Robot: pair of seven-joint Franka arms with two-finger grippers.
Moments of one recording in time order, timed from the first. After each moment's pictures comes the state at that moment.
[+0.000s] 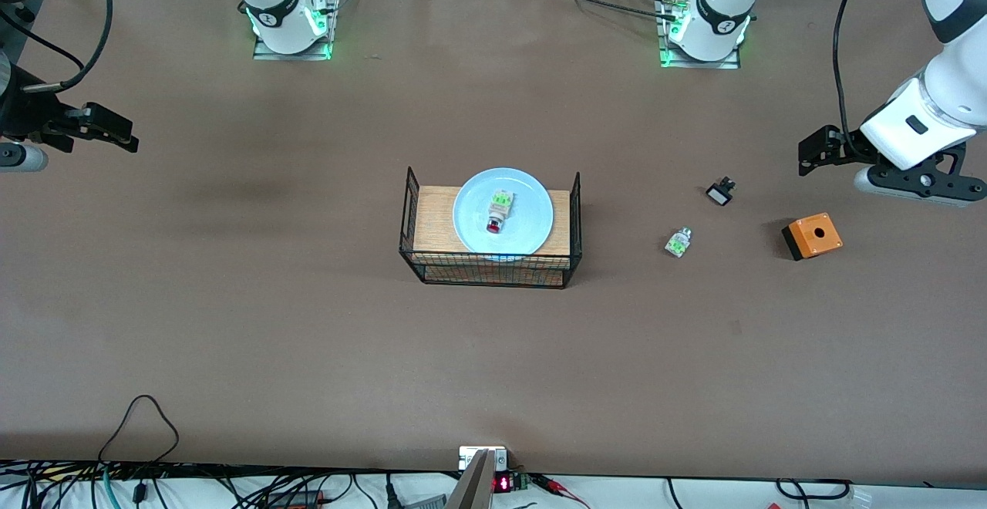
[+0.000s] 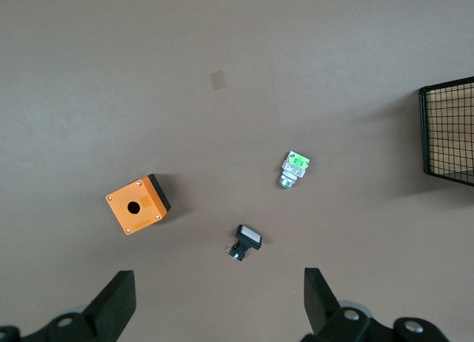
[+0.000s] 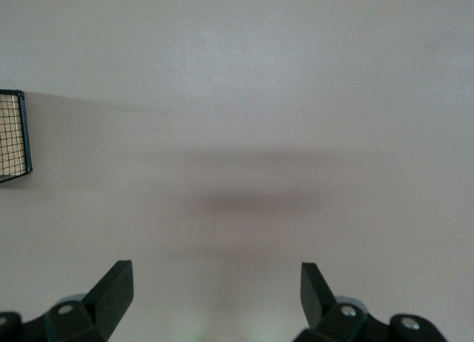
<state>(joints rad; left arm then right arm) -0.05 0.02 -0.01 -1.71 0.02 1.71 0.11 0.03 0.01 -0.07 -1.66 -0.01 1.60 -0.05</state>
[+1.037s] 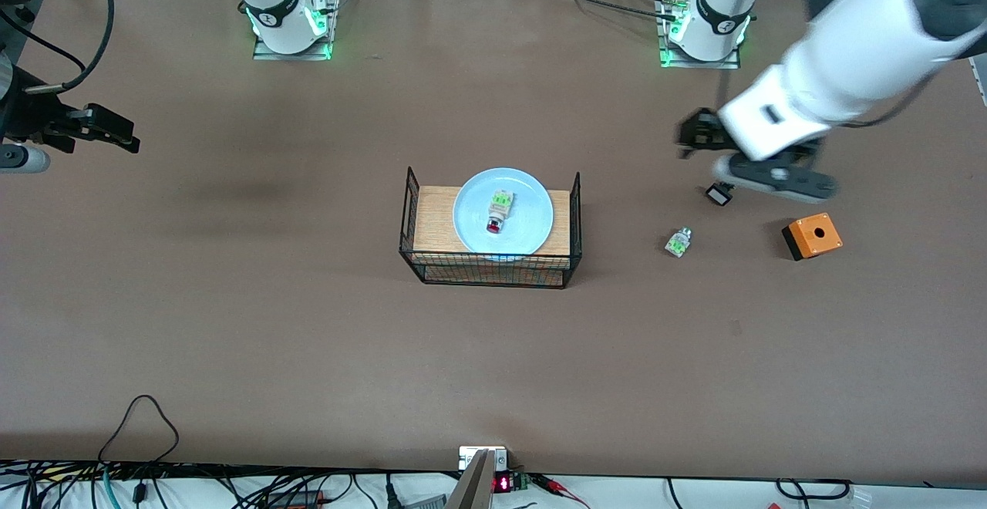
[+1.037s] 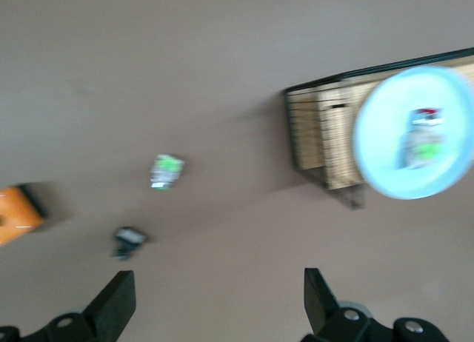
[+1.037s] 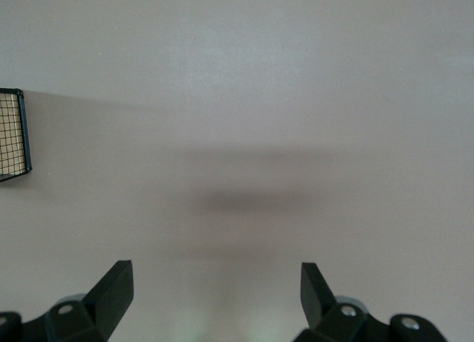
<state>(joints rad) -0.31 0.21 -0.04 -1.43 -0.14 1.56 -0.18 0.03 0.02 -0.07 -1.66 -0.01 1.60 -0.05</state>
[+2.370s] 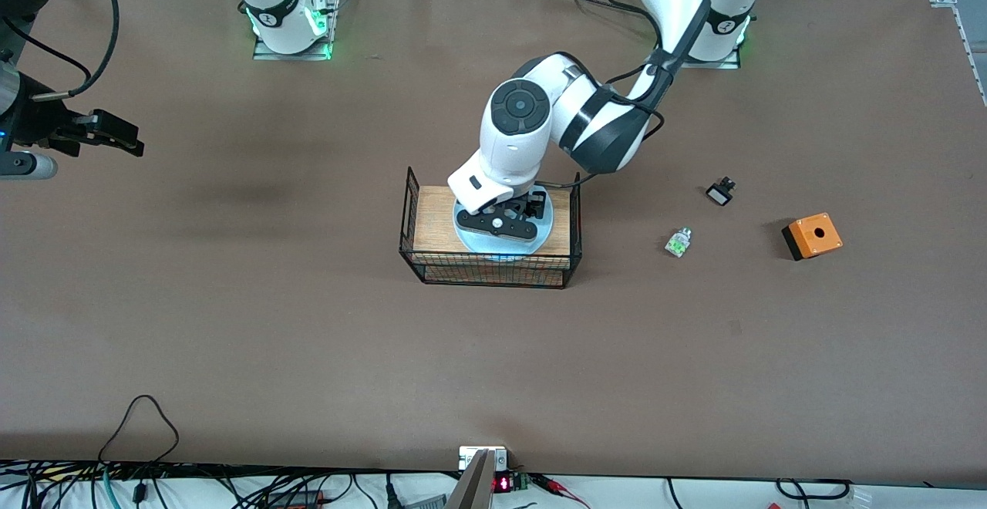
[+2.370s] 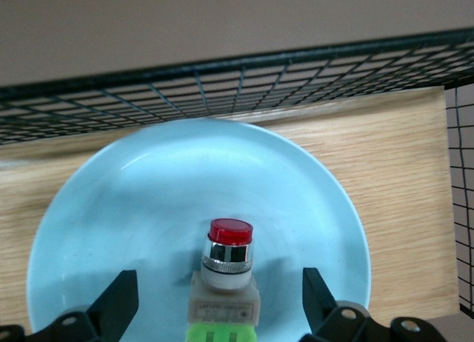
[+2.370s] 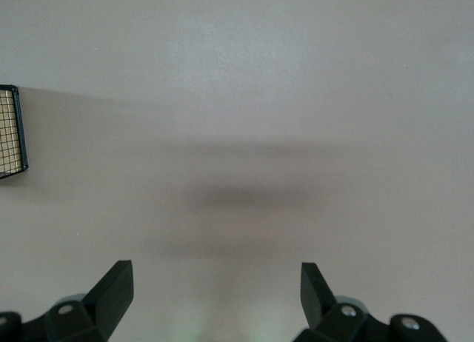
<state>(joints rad) -0.69 0.68 -0.04 -1.30 -0.05 2.04 -0.56 0.03 0.03 -0.07 -1.66 -0.01 1.60 -0.05</state>
